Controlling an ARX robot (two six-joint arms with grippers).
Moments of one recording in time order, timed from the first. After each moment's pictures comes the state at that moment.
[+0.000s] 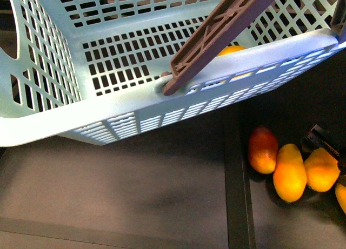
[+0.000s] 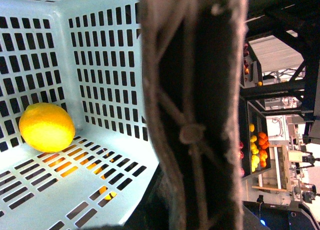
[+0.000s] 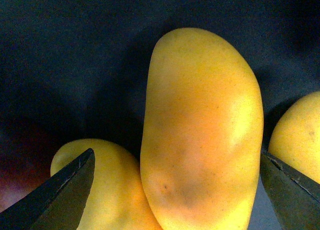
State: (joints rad) left arm -0.54 1.58 1.30 -0.12 0.32 -0.97; right arm -0.11 2.36 0.87 0.44 0.02 0.65
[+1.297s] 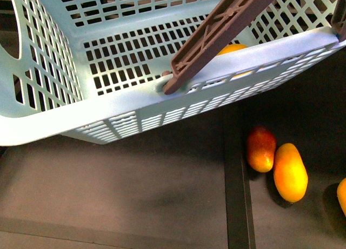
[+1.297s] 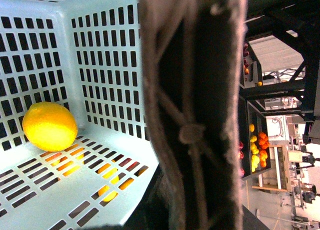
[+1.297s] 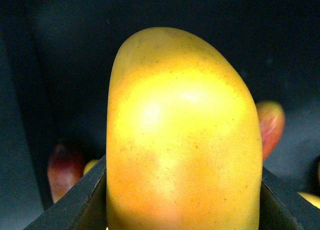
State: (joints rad) left arm -0.54 1.58 1.30 -0.12 0.32 -0.97; right arm -0.43 1.78 0.71 0.27 -0.19 0.18
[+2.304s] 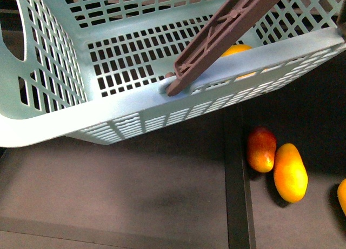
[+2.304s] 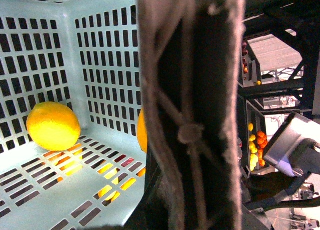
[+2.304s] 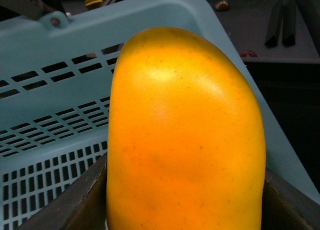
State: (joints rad) left arm -0.55 1.58 1.30 -0.12 0.33 -0.97; right arm 0.42 1.44 0.88 0.30 0.27 0.17
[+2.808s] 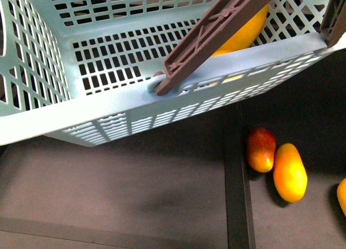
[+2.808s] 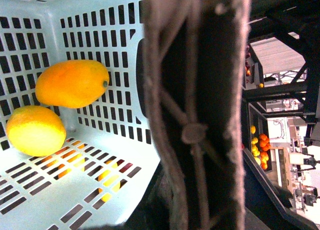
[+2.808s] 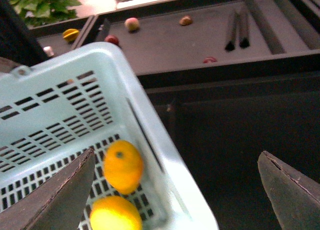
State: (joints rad) left arm -0.55 1.58 1.30 -0.12 0.32 -0.97; right arm 0.28 1.06 0.73 0.11 0.28 0.25
